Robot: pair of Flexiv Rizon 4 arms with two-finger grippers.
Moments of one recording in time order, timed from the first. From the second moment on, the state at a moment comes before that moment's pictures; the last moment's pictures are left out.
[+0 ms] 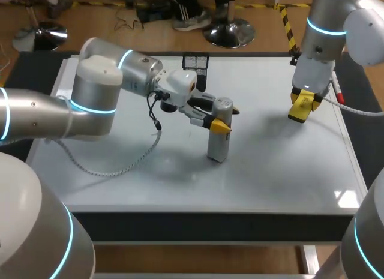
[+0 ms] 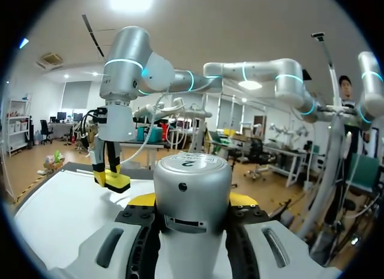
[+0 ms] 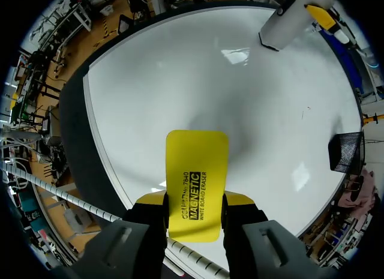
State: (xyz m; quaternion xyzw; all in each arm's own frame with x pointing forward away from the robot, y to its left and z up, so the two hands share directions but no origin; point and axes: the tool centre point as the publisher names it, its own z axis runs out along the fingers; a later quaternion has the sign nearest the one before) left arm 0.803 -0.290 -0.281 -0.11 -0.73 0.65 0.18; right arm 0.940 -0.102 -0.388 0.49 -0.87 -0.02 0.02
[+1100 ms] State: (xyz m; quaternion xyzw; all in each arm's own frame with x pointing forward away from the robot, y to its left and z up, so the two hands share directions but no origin) left arm 0.802 -0.289 -0.282 -0.12 -0.73 0.65 0.17; right arm 0.940 -0.102 -0.388 0.49 -0.87 -0.02 0.02
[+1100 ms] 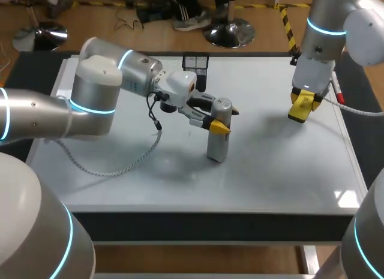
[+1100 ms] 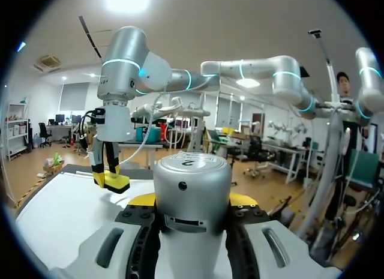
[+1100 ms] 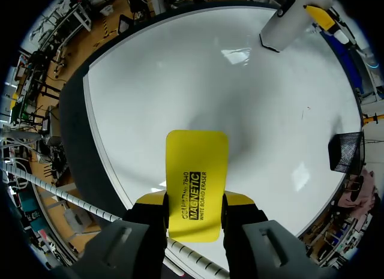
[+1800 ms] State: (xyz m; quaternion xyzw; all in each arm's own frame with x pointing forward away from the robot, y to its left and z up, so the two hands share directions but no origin) left arm 0.837 -0.248 -0.236 -0.18 -0.72 0.65 0.17; right arm 0.940 -0.102 -0.388 0.49 -0.87 -0.02 0.02
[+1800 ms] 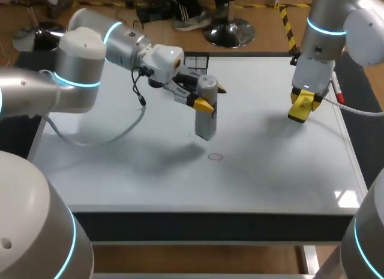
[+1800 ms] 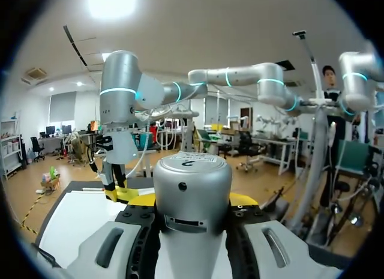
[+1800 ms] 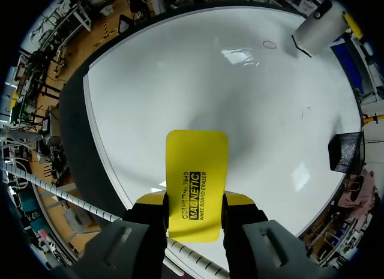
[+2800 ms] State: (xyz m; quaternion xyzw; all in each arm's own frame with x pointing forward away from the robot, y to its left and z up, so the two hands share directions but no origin) left arm 0.928 -0.127 -0.218 -0.15 -0.72 0.65 0.16; right arm 0.940 -0.101 -0.388 0.49 -0.87 -0.02 0.02
